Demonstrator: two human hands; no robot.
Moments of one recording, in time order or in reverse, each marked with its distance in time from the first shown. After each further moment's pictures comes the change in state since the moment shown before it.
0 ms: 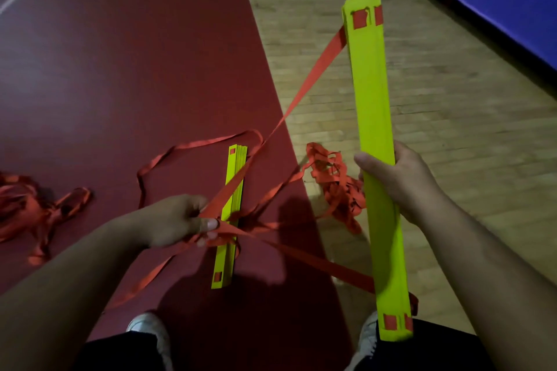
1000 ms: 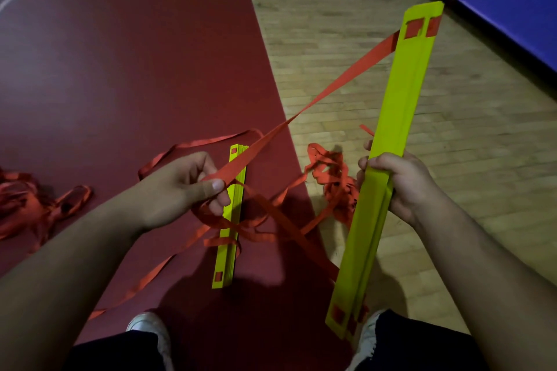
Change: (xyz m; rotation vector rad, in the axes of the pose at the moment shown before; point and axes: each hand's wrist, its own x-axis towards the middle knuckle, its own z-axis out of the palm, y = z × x) left_hand -0.020 0.053 -0.014 -0.305 0.230 0.269; right_hand 0.012 0.005 0.012 0.547 -0.067 0.200
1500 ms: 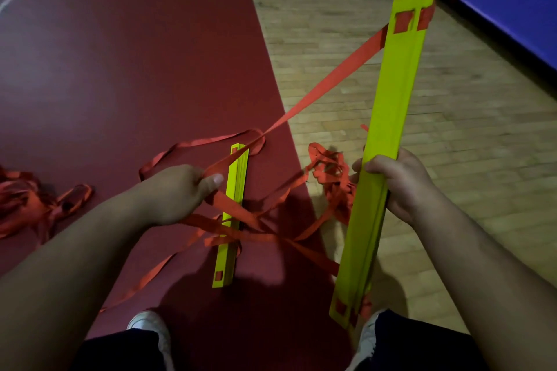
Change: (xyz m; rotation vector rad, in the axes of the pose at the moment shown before) left_hand 0.009 0.003 -0.004 0.715 0.060 -0.215; right_hand -0.008 -0.005 0.010 -0.169 -0.037 -0.046
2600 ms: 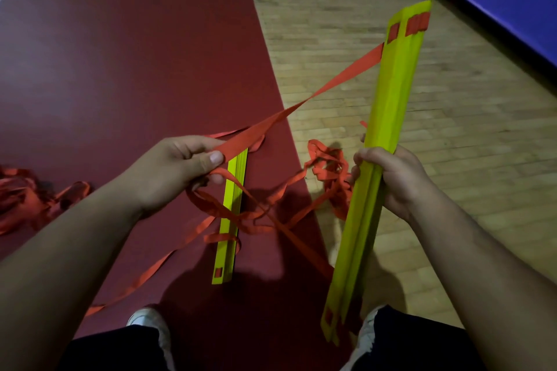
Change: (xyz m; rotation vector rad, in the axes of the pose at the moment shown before) left_hand -0.005 0.011 -0.004 -0.851 0.062 0.160; right_hand 0.010 0.012 0.001 0.109 0.026 0.012
